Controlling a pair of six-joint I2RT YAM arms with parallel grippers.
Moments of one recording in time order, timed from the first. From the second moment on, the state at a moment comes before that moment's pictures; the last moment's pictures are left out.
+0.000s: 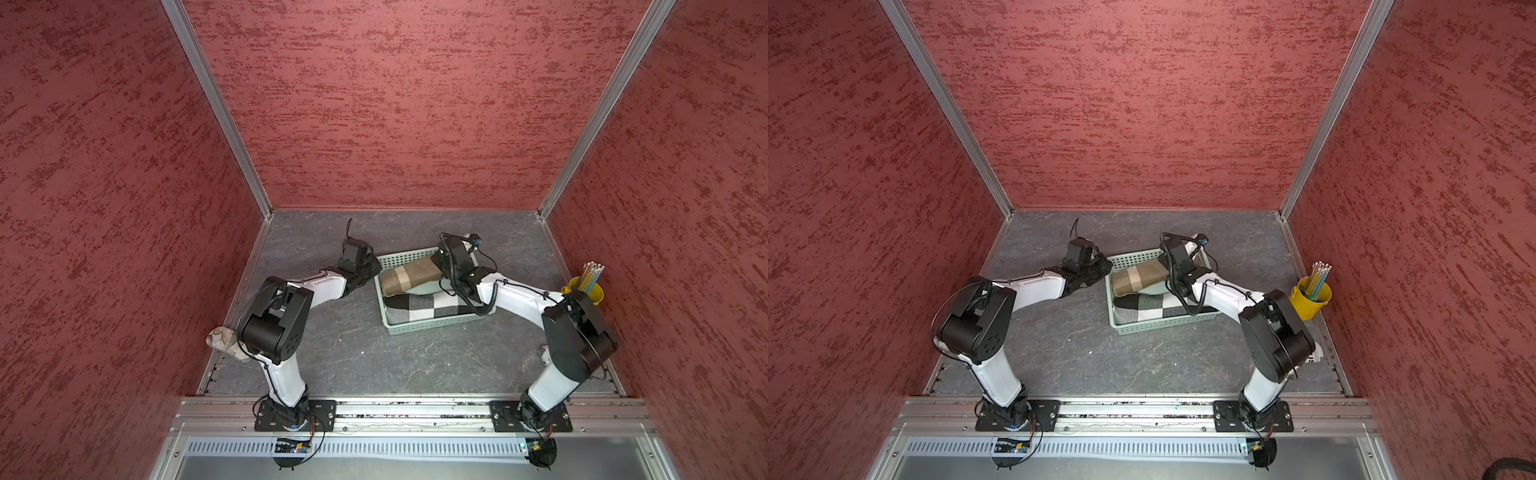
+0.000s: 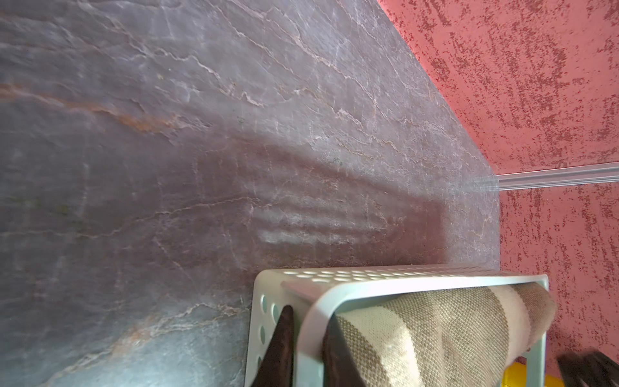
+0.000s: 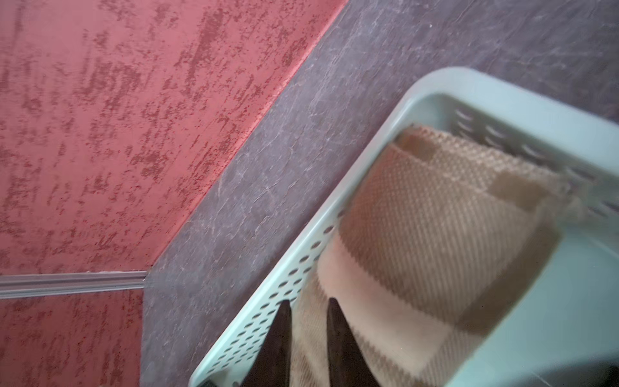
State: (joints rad) left arm -0.38 1.79 0.98 0.11 0.10 -0.91; right arm 0.53 1.73 1.06 0.04 0.33 1.14
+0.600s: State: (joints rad) left arm -0.31 1.87 1.13 0.01 0.09 -0.87; right arm 0.41 1.92 1.21 0.04 0.14 1.04
